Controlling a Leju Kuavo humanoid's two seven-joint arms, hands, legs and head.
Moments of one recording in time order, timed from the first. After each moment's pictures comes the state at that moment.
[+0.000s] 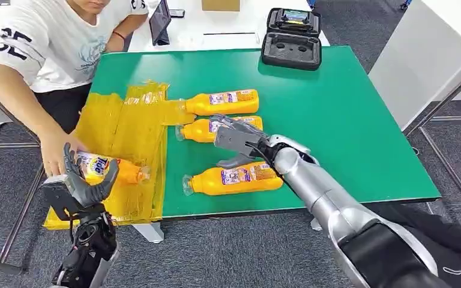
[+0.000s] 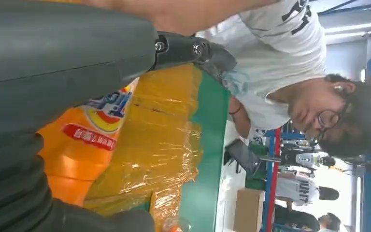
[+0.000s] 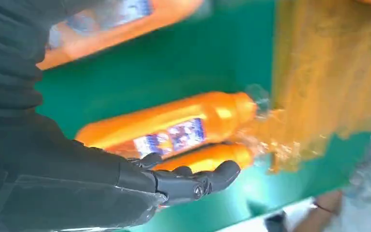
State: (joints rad) left arm -0.25 -0.04 -0.14 -1.06 0.09 0.63 -0.70; right arm -0.85 0.03 0.62 -0.63 0.30 0.29 -0.34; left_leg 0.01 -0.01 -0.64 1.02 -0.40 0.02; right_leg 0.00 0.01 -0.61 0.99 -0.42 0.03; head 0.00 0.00
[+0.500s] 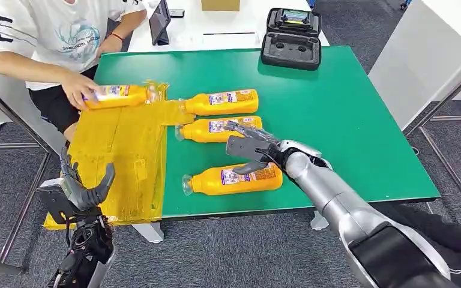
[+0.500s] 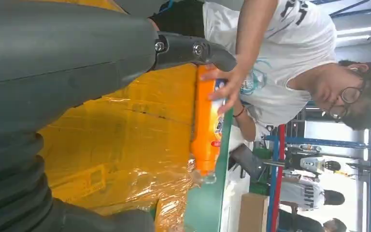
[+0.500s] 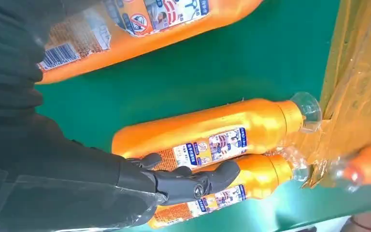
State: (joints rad) left arm -0.24 -0.02 -0.13 -1.06 0.09 0.62 -0.70; right arm -0.83 -0.03 0.66 -0.64 0.32 0.29 -0.34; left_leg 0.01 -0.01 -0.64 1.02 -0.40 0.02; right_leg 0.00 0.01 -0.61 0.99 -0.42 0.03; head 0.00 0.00
